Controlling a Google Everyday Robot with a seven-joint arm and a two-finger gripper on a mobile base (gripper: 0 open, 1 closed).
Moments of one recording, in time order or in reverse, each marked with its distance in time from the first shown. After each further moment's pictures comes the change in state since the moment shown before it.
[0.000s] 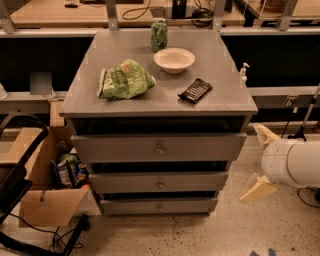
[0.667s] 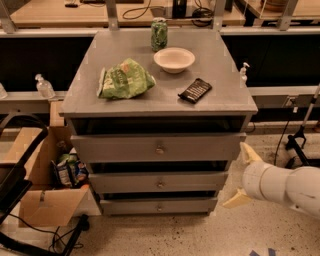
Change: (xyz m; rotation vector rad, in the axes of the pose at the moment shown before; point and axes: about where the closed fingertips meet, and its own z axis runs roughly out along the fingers) arm 0.045 0.027 0.105 0.069 -0.055 0.049
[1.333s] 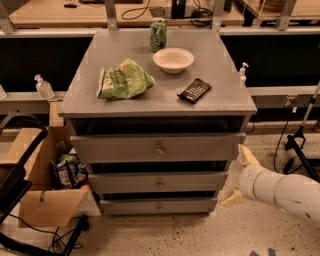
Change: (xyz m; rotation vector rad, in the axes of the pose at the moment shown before) arm 0.020 -0.002 0.033 0.067 0.020 -0.033
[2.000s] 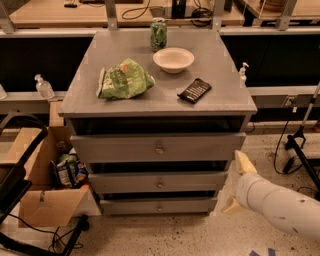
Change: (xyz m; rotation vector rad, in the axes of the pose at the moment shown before) arm 0.011 0.021 0.004 0.030 0.094 -0.142
